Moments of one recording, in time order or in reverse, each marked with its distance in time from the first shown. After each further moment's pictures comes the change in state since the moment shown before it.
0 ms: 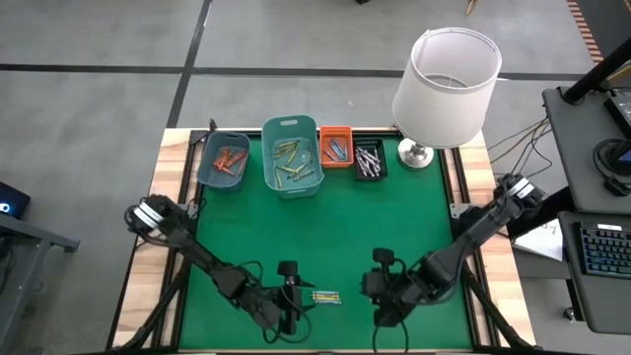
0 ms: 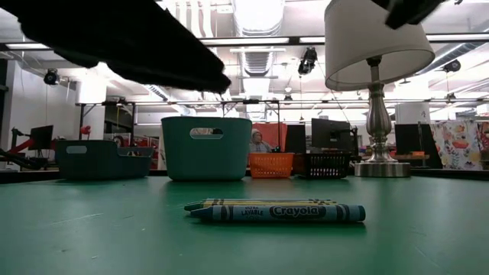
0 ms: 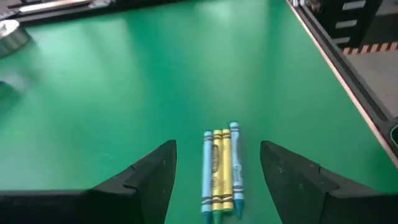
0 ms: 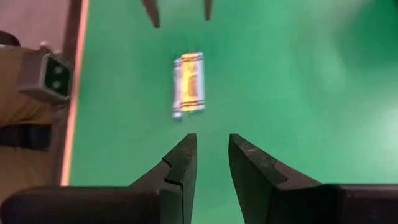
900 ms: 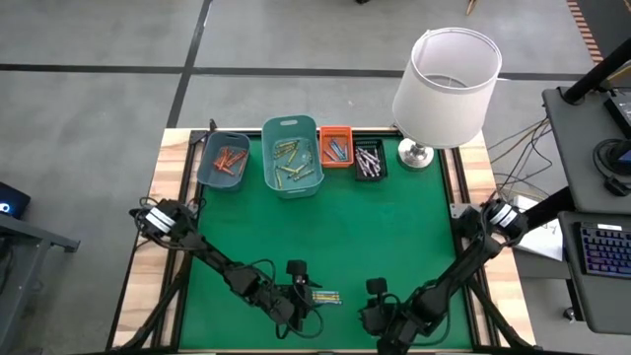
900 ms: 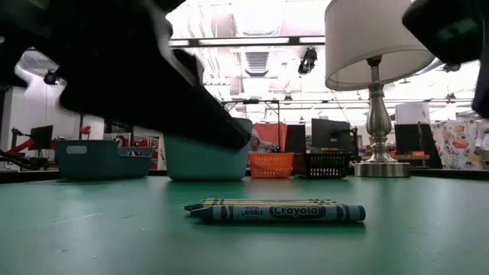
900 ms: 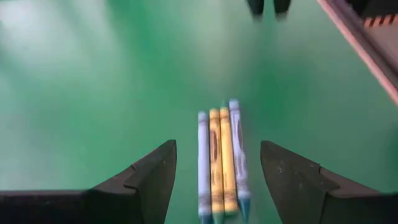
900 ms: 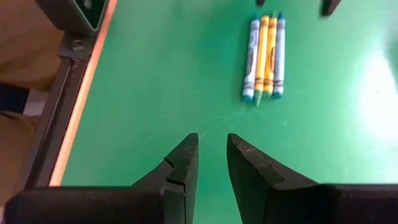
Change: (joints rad) left arm 0.065 0.094 0.046 -0.013 0.120 0.009; right arm 0.137 0.250 -0.032 0.237 0.074 -0.094
